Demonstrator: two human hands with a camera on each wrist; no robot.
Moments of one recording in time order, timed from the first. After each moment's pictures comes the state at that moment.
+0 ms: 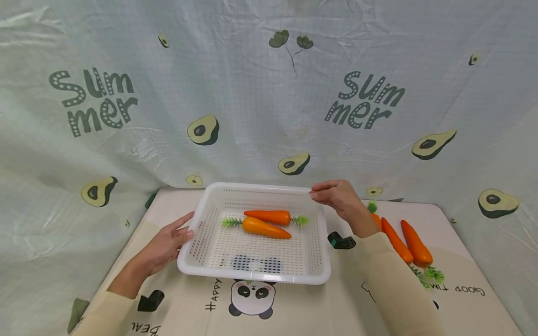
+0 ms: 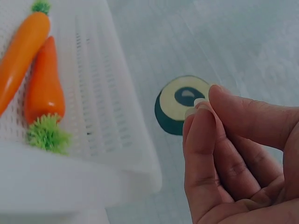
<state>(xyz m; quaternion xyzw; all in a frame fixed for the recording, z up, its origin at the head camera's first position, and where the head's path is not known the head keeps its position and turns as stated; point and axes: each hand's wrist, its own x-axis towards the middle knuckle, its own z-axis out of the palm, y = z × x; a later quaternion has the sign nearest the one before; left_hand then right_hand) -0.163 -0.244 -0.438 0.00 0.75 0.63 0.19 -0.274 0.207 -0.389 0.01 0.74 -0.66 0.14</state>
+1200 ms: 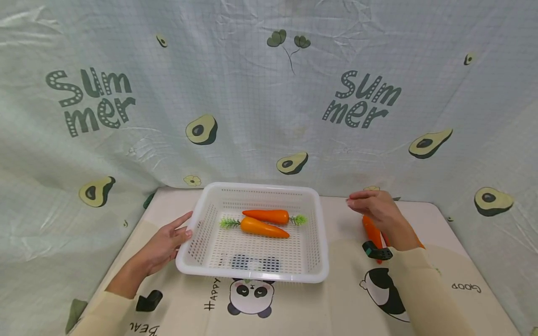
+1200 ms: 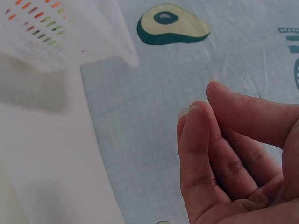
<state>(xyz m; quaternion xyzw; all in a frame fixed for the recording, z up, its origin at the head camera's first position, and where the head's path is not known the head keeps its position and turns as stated) -0.163 -0.243 -0.440 -0.01 0.76 0.62 0.19 -0.246 0.299 -0.394 0.07 0.73 -0.67 0.12</state>
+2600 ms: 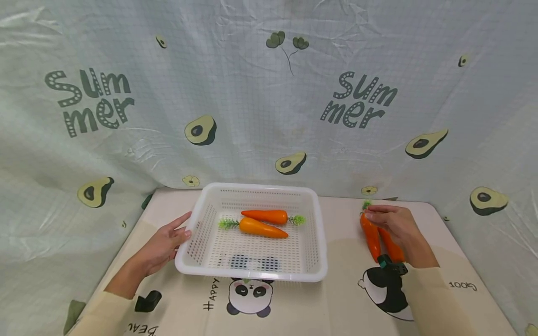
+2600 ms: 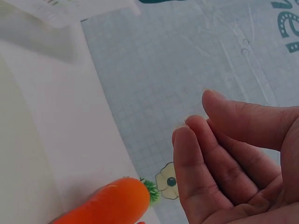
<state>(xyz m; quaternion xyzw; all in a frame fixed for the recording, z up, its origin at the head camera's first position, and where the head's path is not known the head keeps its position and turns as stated) -0.162 -0.242 -0.438 0.00 0.76 0.62 0.19 -0.216 0.342 -0.421 0.12 0.75 -0.65 0.07</state>
